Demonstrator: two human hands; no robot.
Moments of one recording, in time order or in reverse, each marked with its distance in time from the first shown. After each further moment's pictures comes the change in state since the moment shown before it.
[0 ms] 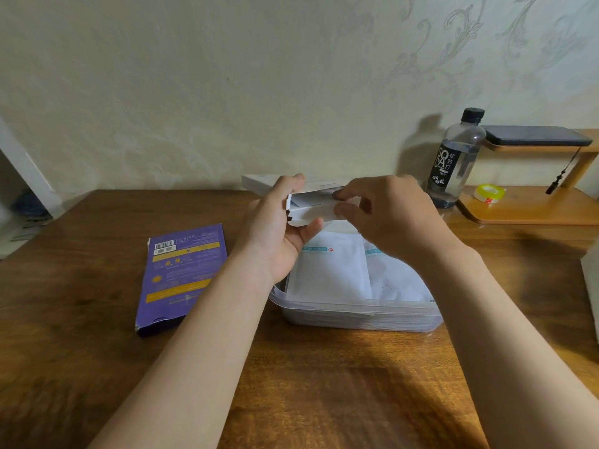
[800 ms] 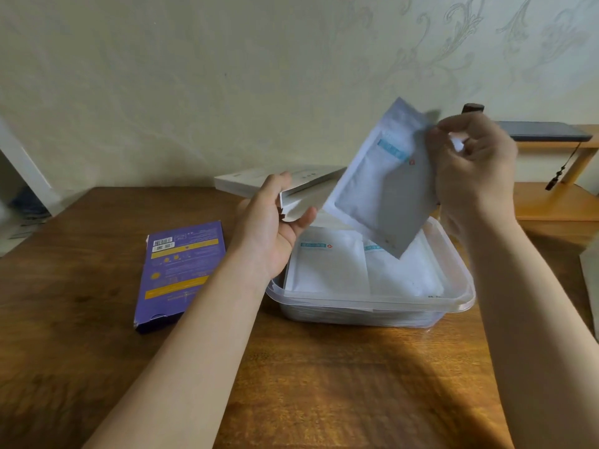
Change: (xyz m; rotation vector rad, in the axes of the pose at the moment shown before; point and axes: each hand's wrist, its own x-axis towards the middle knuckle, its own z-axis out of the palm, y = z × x) left_hand 0.009 -0.003 -0.006 -0.091 0.105 0.065; right_hand 0.010 0.047 -0.030 0.669 0.626 0.269
